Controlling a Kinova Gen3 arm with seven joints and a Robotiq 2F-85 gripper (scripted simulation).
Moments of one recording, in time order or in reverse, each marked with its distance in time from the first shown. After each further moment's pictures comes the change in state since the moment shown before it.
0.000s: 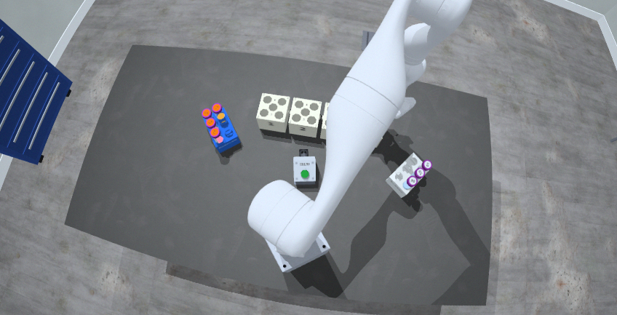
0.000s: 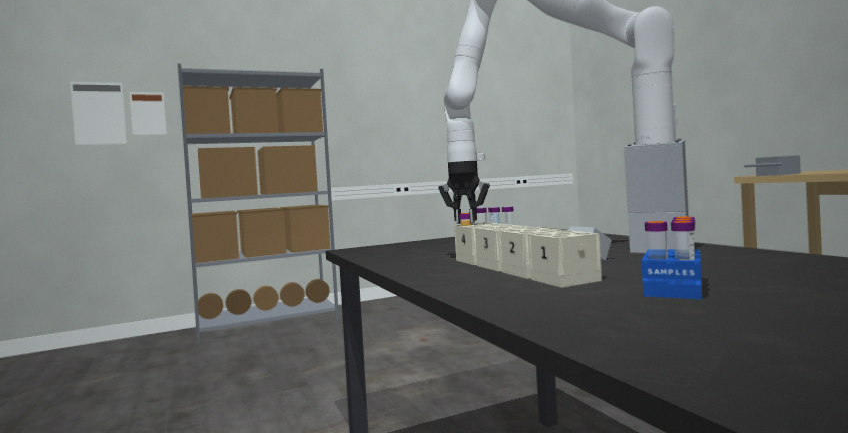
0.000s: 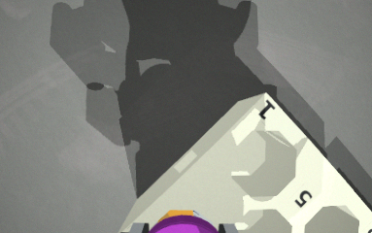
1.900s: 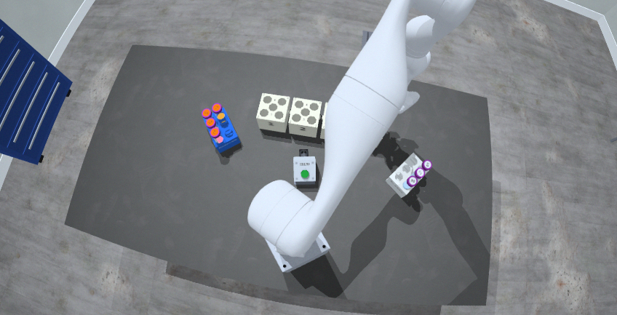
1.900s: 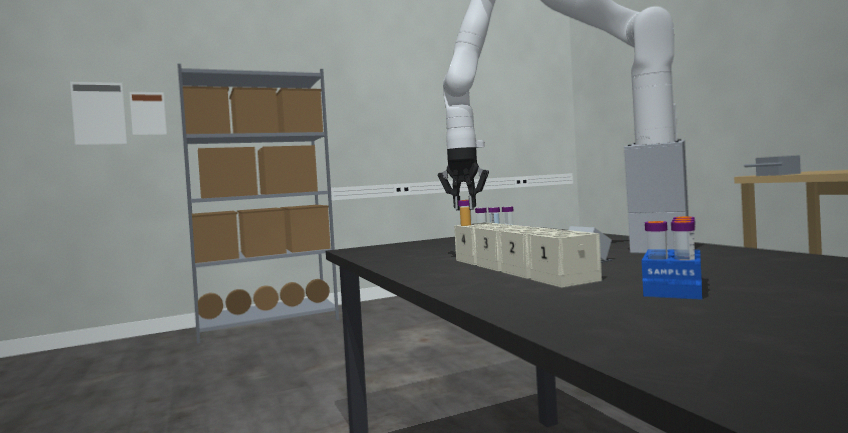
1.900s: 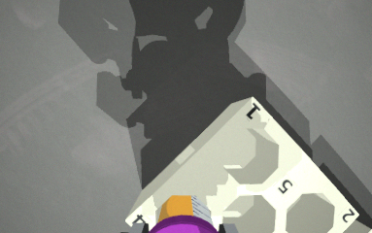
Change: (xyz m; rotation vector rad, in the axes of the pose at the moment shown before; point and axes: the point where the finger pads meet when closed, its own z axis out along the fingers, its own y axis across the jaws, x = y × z) arm 0.000 0.000 -0.034 0.000 0.000 0.000
